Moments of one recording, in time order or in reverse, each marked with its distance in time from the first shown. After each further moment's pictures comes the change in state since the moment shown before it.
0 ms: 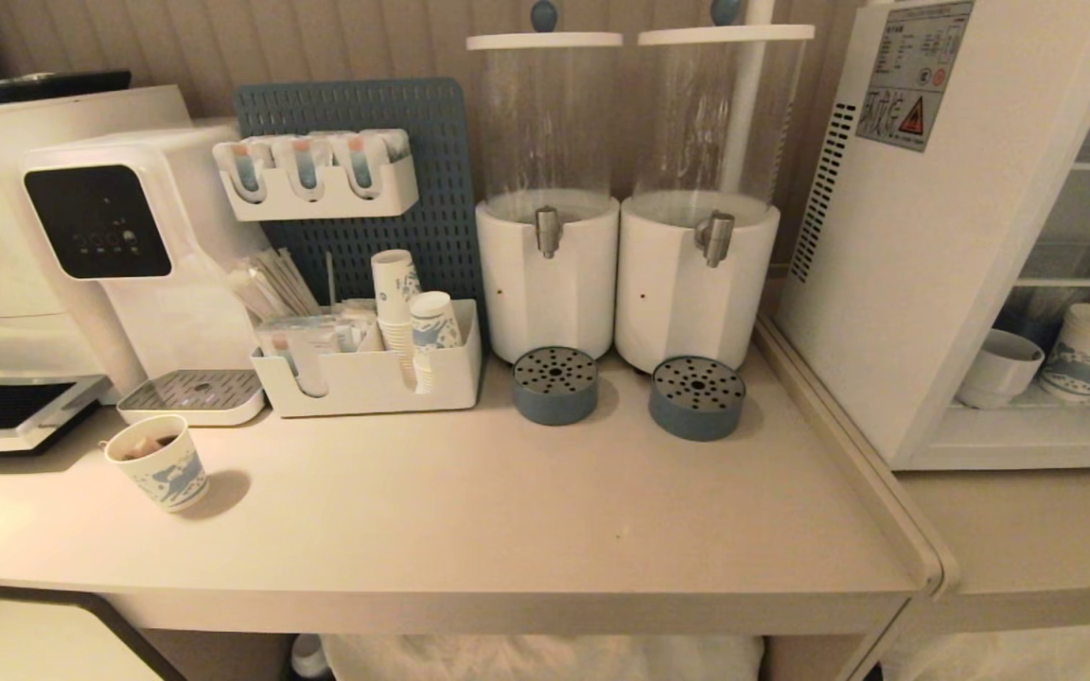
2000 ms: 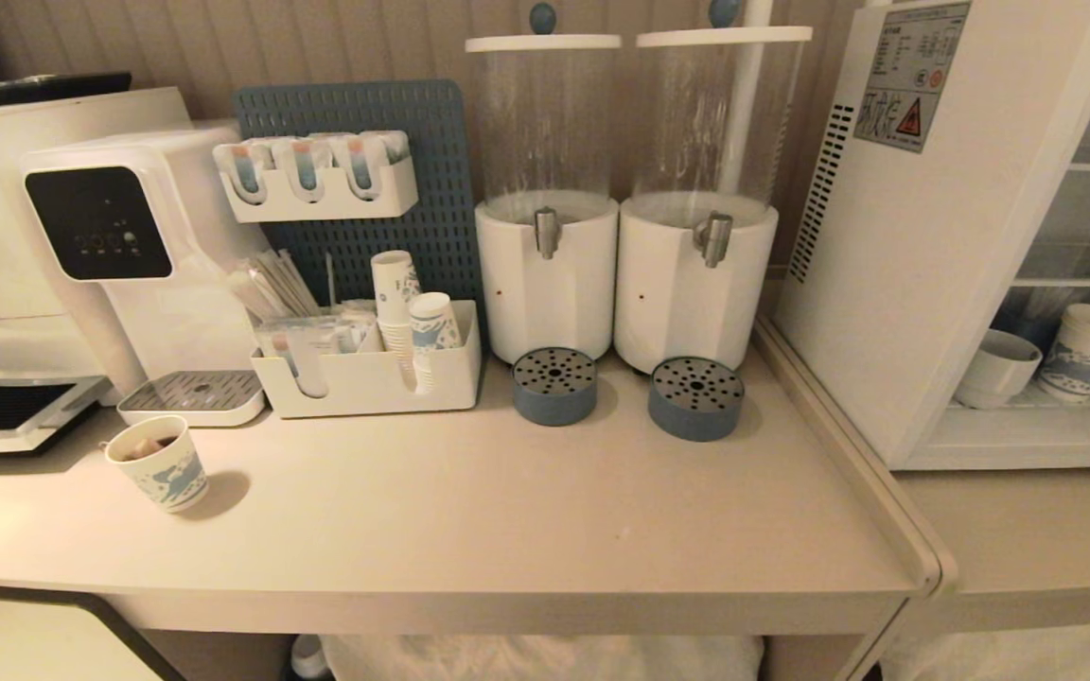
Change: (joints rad) left arm 0.000 0.000 0.000 -0.005 0.000 -0.003; right arm 0.902 -0.874 -0.397 0.852 -1.244 0.361
